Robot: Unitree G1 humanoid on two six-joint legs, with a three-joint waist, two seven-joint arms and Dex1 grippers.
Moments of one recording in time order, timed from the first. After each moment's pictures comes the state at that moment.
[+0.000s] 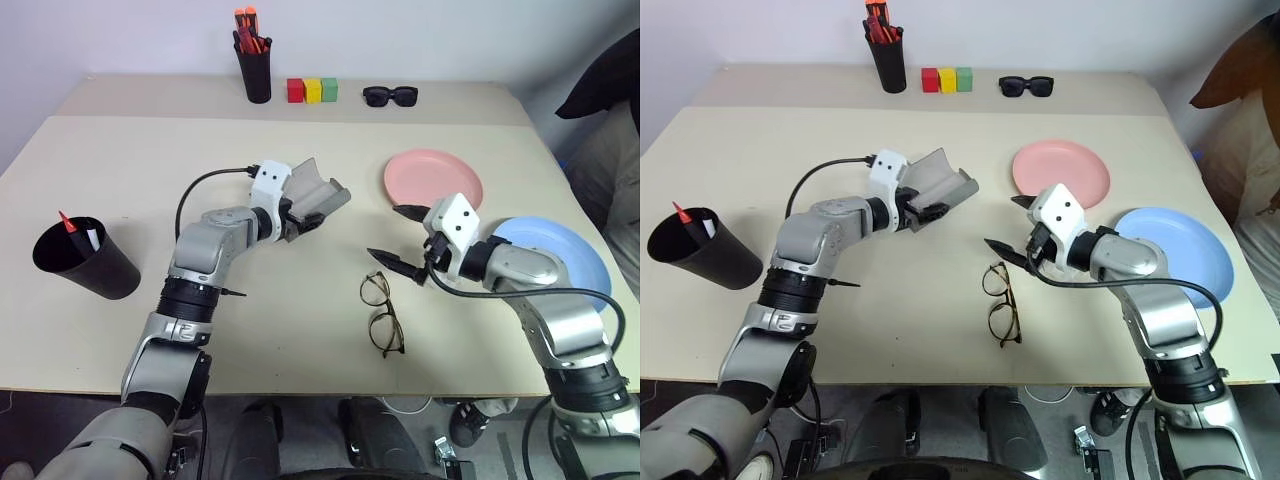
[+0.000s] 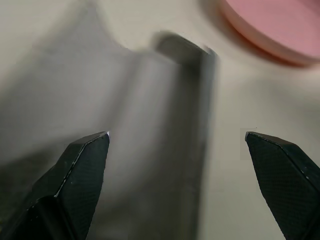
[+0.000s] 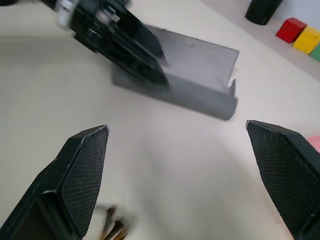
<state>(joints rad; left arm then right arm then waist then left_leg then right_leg) -0.80 0.27 -0.11 0.27 -0.27 0.83 -0.54 -0.28 -0.64 0.01 -0.35 0.31 0.45 0.76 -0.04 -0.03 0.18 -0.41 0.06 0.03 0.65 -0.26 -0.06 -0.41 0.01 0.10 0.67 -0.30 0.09</state>
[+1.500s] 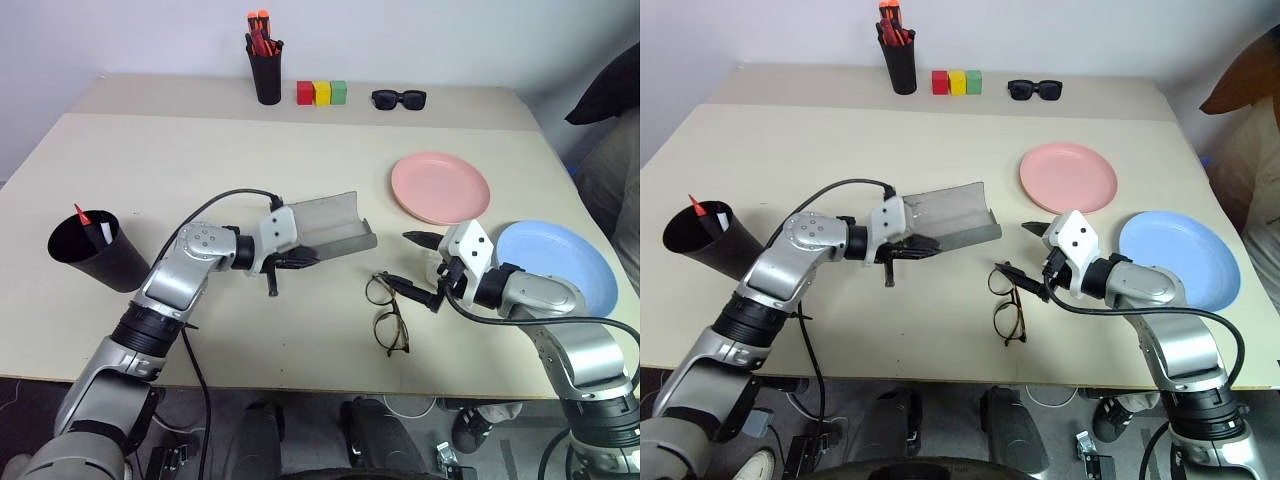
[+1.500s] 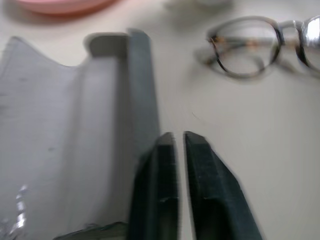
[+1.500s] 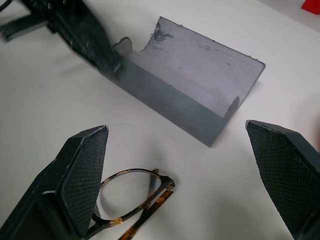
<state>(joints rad) -0.63 0.51 -0.21 0.07 -0.23 0.42 -1.04 -0.16 -0.65 -0.04 -0.39 0.35 0.47 0.80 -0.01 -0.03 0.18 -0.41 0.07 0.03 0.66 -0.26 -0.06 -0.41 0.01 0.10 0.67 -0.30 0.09</state>
